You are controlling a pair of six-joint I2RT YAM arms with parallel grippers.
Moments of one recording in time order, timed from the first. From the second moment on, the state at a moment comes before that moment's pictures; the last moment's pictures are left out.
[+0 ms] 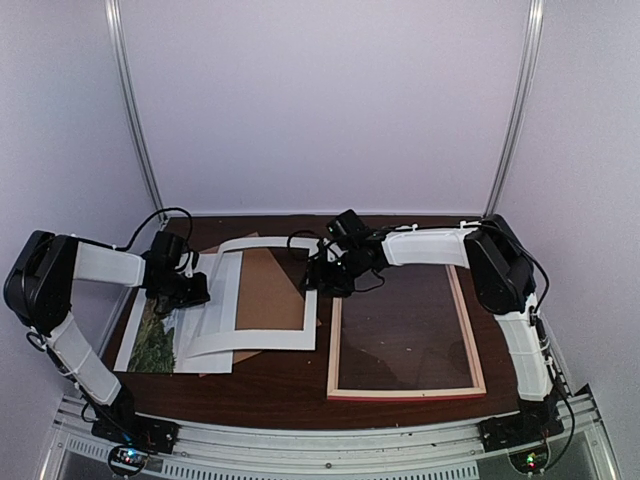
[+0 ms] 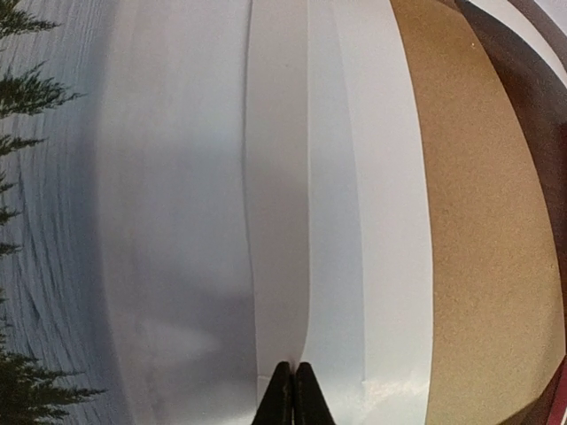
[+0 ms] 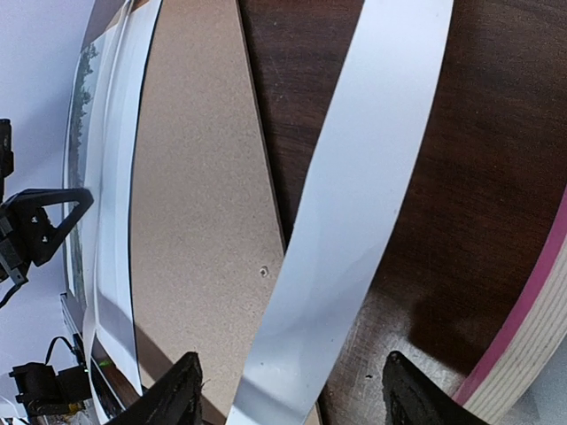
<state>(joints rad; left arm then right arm) -0.20 1.64 0.80 -0.14 0.18 -0.37 0.73 2.28 1.75 -0.37 -0.37 0.71</state>
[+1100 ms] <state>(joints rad) -0.22 1.63 0.75 -0.08 0.22 -0.39 0.70 2.25 1.67 -0.24 -0.43 0.79</state>
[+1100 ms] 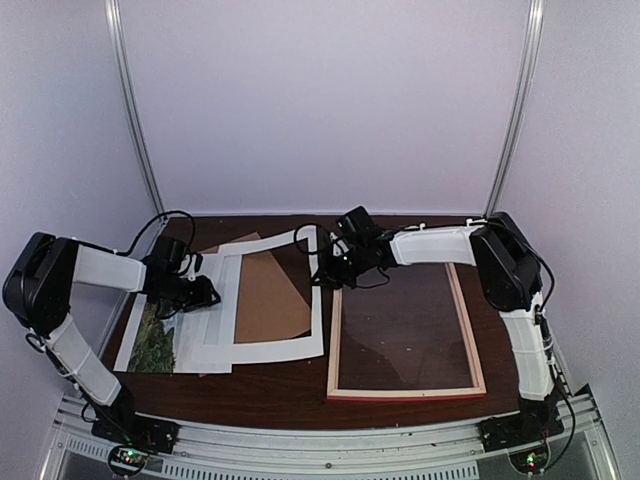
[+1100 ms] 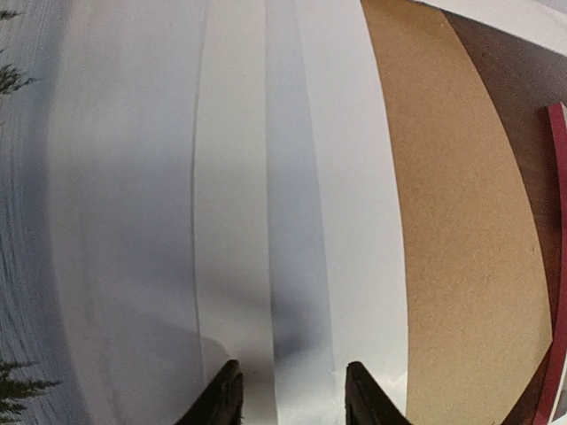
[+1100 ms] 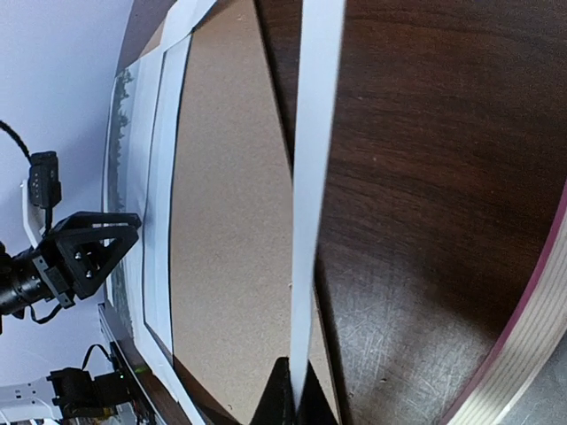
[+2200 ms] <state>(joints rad) -0.39 1.38 0.84 -0.33 0.14 -0.33 0.28 1.39 1.12 -0.82 -0.32 0.38</state>
